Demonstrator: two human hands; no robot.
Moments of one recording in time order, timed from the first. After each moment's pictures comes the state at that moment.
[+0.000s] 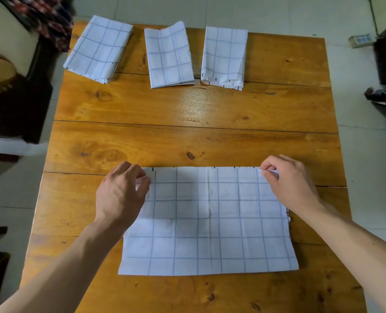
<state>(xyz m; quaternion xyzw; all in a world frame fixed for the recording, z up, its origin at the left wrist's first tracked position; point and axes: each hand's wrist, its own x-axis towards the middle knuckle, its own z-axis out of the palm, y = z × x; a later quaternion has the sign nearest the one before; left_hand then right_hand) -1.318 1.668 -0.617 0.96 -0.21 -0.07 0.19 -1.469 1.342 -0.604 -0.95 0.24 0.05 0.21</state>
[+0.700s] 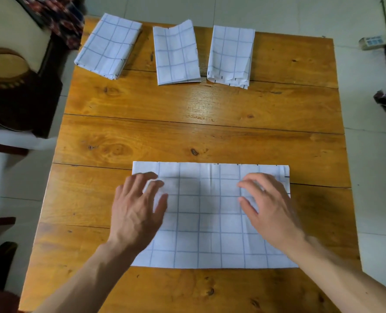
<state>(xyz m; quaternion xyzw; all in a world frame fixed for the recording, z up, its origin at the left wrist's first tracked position) -1.371 1.672 -0.612 0.94 -0.30 -0.03 0.15 -1.500 1.408 -0.598 -0.97 0.13 0.04 0.19</state>
